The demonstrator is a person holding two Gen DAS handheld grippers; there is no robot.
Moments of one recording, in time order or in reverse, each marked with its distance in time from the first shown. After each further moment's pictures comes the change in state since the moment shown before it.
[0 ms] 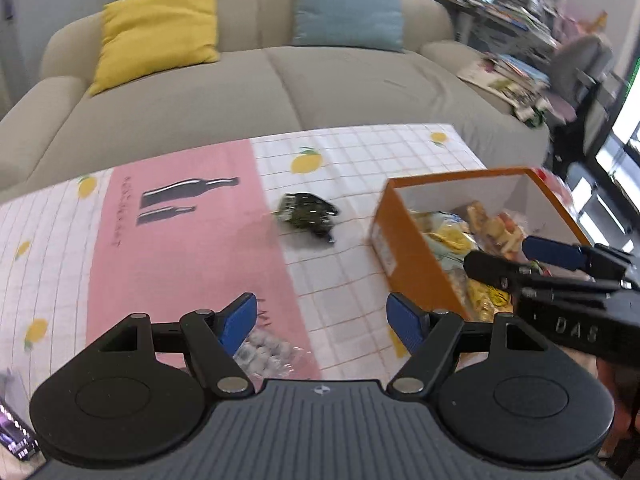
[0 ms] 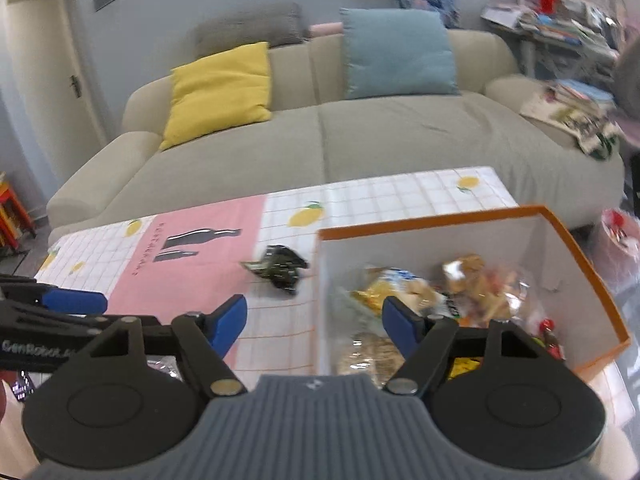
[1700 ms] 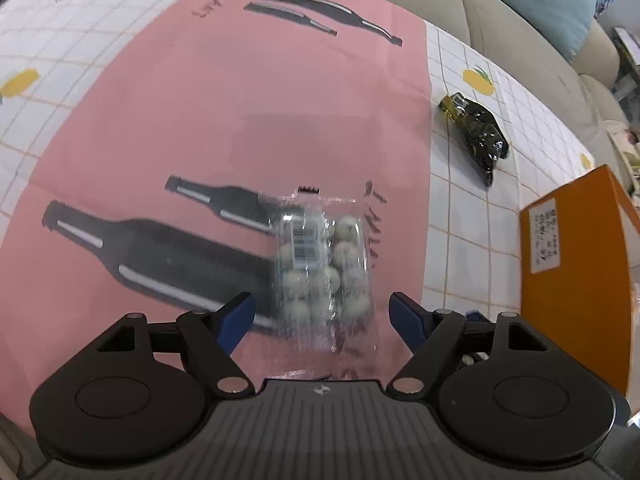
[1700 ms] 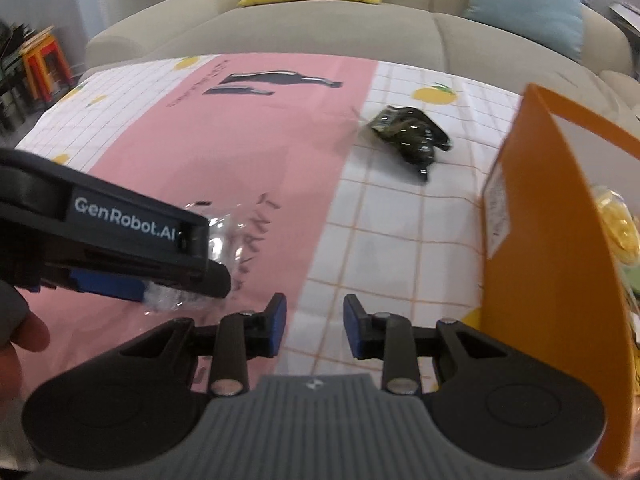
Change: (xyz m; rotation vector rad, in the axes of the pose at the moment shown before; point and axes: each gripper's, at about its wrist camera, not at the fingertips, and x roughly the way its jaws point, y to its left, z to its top) left arm 0.127 0.091 -0.071 -0.540 0.252 0.089; right arm 0.149 0.075 -0.085 -0.250 0.279 0.086
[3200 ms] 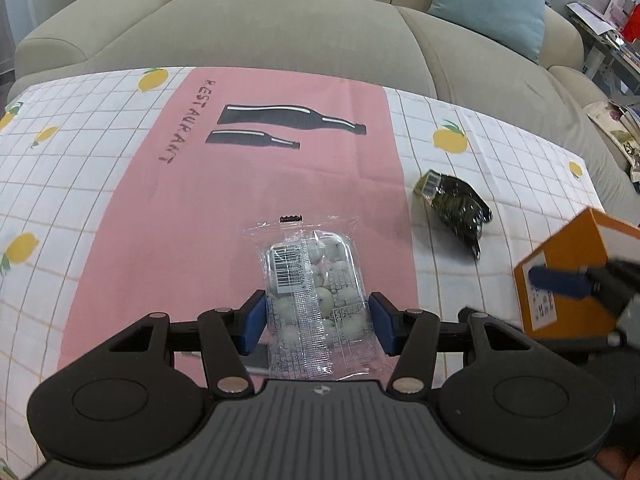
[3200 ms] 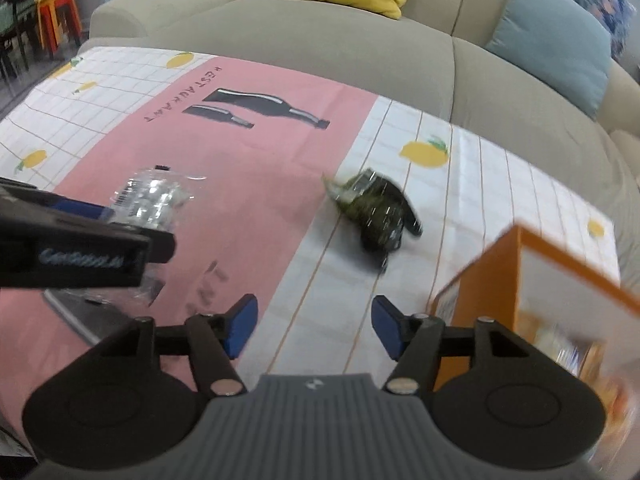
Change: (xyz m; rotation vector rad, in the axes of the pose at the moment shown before) left arm -0.025 -0.022 0.060 0.215 -0.169 0.051; right arm 0.010 -0.019 0.094 -0.229 0.055 -0.068
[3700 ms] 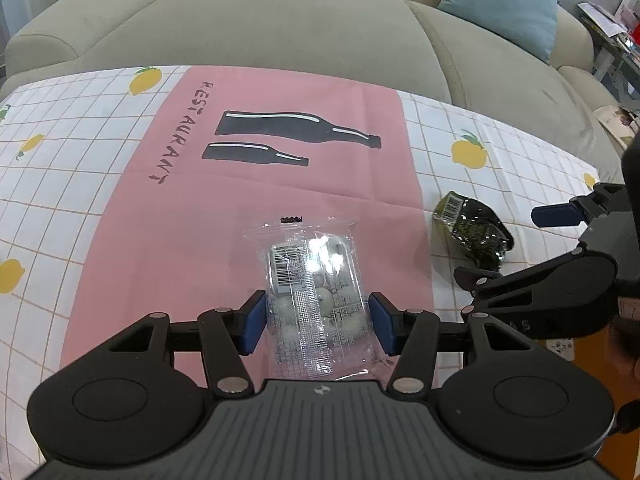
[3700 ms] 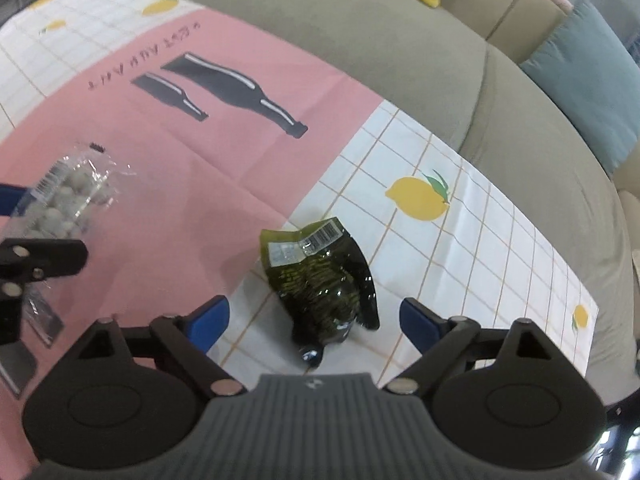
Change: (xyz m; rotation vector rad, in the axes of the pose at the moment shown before) left arm 0.029 0.011 0.028 -0.007 0.030 0.002; right arm 0.074 -0.021 0.070 -0.204 0.145 -0.053
